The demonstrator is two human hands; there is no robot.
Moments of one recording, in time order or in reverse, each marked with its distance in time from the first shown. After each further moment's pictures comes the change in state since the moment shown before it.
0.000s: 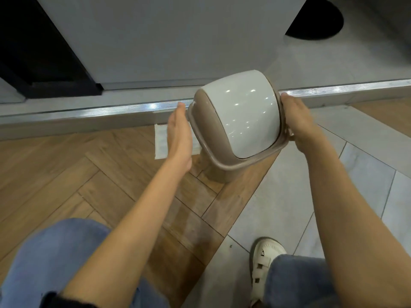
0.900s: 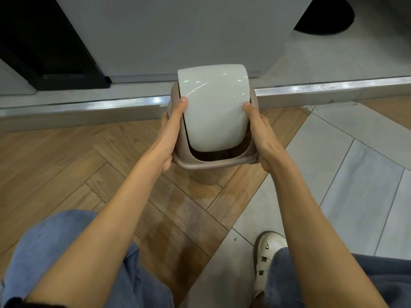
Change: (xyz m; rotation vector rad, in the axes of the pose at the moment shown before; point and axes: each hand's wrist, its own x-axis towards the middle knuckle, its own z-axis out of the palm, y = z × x) left_hand 0.031 -0.017 -0.062 0.078 -0.278 0.002; right_hand -0.044 0.024 0.077 0.127 -0.212 0.074
